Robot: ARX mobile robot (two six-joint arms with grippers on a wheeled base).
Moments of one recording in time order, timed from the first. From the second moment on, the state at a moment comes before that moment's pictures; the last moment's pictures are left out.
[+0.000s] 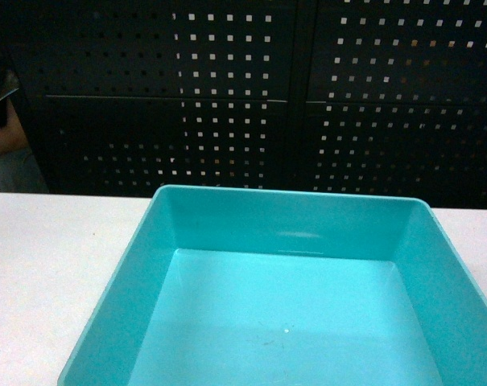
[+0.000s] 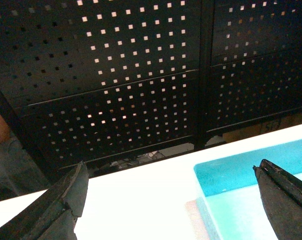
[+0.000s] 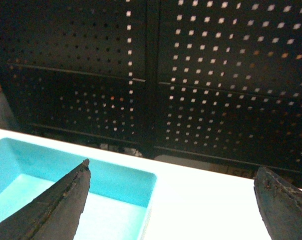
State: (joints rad) left arm -0.15 0.98 0.41 0.47 0.06 0.14; right arm -0.02 0.94 0.32 0.55 -0.23 -0.03
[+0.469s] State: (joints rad) left arm -0.30 1.56 0.71 0.28 -0.13 0.14; right arm 0.14 1.53 0.65 0.38 -0.12 -0.12
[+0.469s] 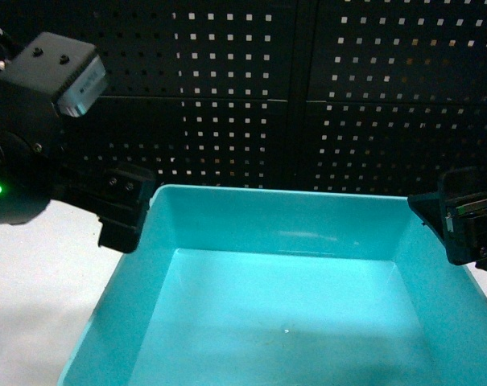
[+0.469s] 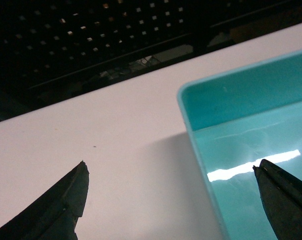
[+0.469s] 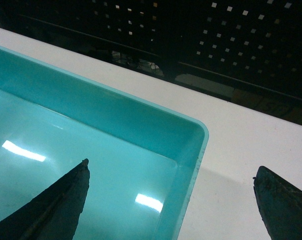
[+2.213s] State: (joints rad) left arm -0.37 1.71 0.70 0.35 -0.18 -0.01; right arm 0.11 1.80 0.52 0.61 -0.10 -0.13
